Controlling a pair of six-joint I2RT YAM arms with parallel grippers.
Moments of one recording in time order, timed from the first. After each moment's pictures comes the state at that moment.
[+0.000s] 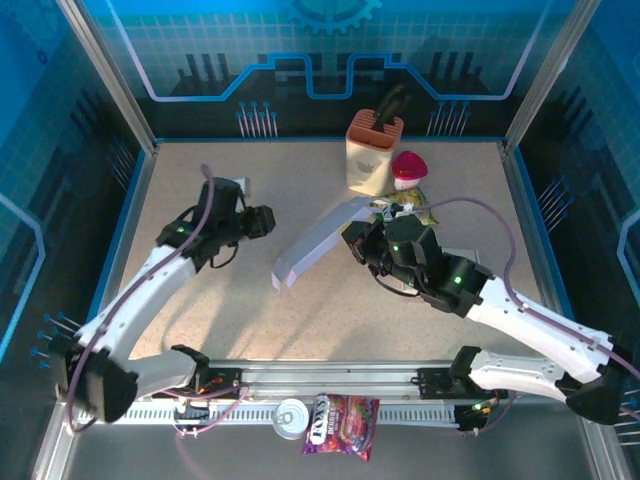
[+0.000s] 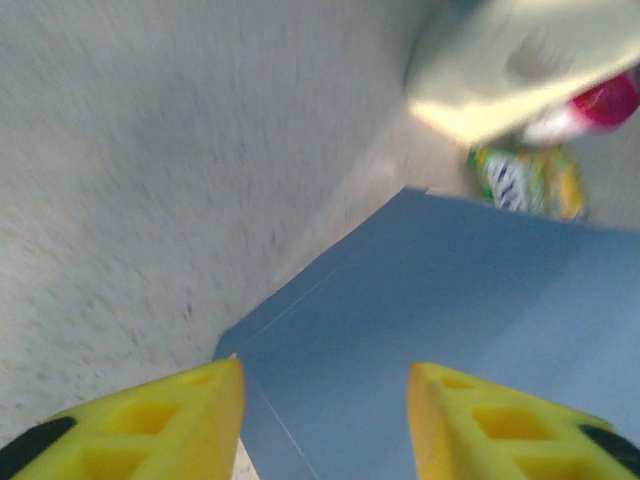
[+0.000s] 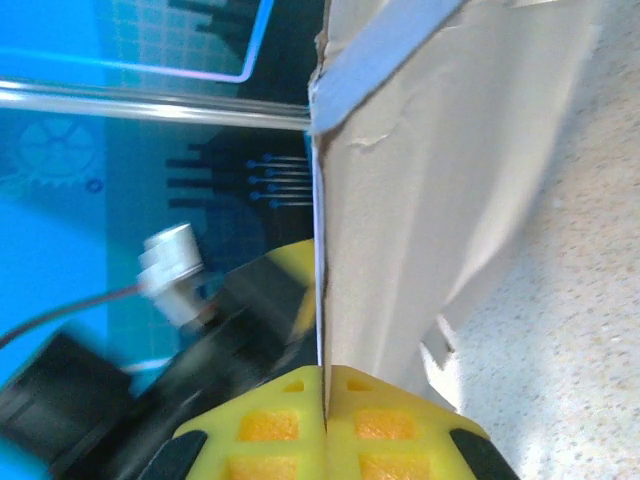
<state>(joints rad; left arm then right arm) -0.34 1.21 1.03 -0.60 0.10 -0.57 0.94 1.03 1.02 -0.35 0.19 1.48</state>
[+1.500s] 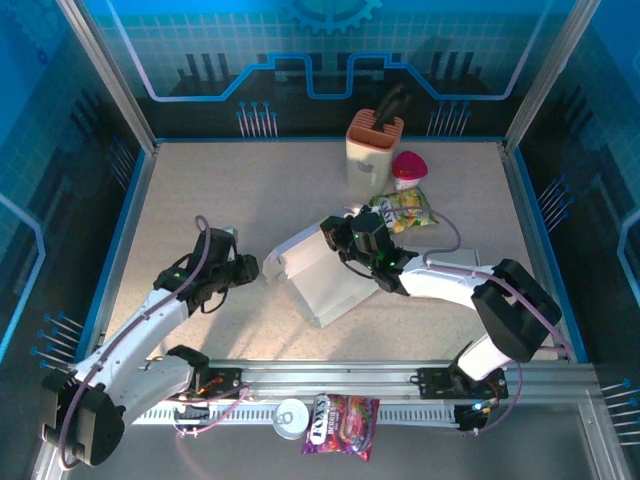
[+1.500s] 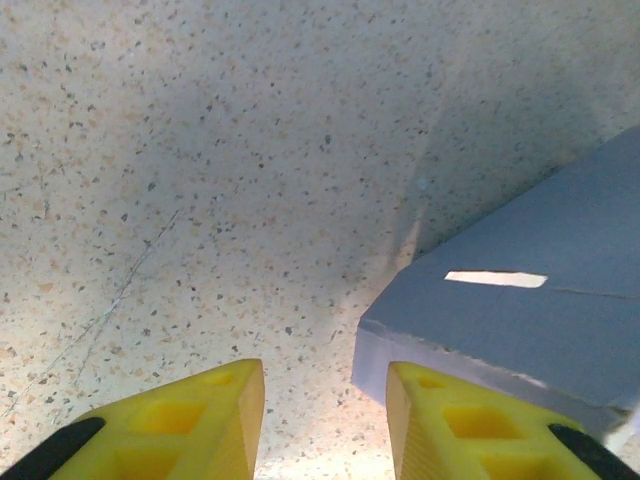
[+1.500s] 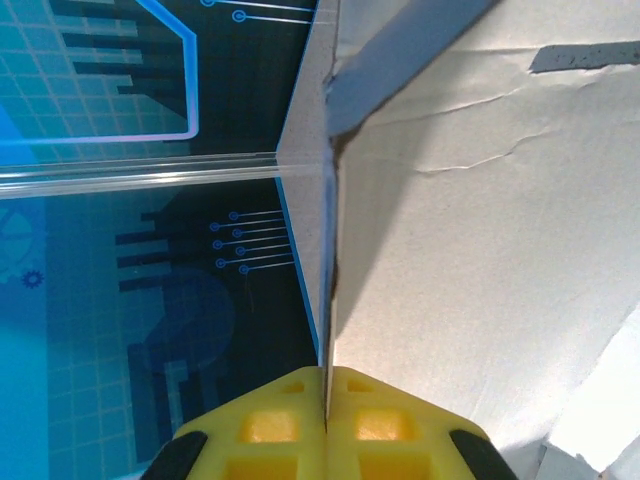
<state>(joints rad) -0.33 0.95 0.63 -0.58 0.02 -0.59 0.74 1.56 0.78 0.44 0.04 1.54</state>
